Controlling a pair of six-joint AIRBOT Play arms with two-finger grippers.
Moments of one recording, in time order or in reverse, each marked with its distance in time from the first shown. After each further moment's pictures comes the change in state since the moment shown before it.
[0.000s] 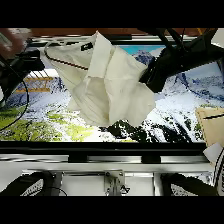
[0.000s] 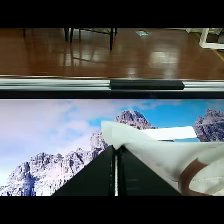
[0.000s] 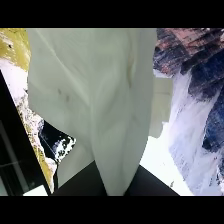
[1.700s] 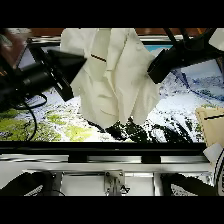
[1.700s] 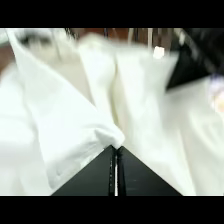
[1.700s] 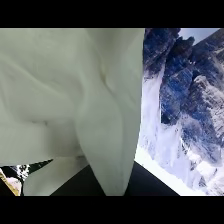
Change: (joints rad) left arm -0.460 0.137 0.180 0.180 -0.446 0.023; right arm 0.000 0.004 0.000 -0.185 -0.127 0.189
